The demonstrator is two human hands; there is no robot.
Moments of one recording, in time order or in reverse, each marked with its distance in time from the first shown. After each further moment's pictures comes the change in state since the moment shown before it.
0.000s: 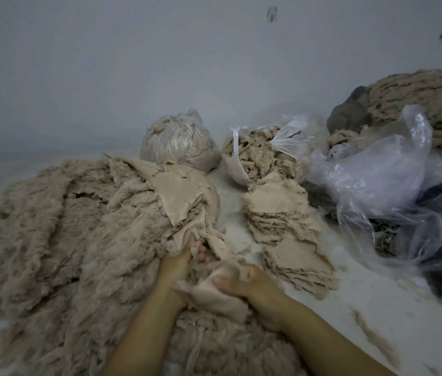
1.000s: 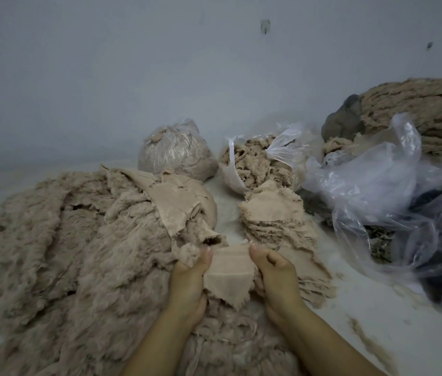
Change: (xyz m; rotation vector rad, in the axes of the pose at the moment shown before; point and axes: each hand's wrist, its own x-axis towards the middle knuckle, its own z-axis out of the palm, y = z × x) left_hand -0.027 -0.011 0.023 -0.168 -0.144 0.128; right_hand 0.009 -0.010 -0.015 0.135 0.696 -0.177
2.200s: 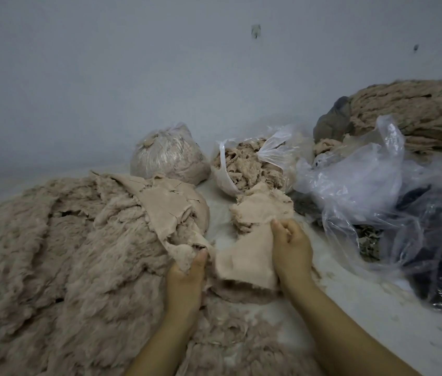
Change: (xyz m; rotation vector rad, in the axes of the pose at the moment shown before) left_hand 0.004 -0.016 -0.003 0.359 0.149 0.244; right_hand 0.040 -0.029 -0.024 -0.515 0.347 -0.481
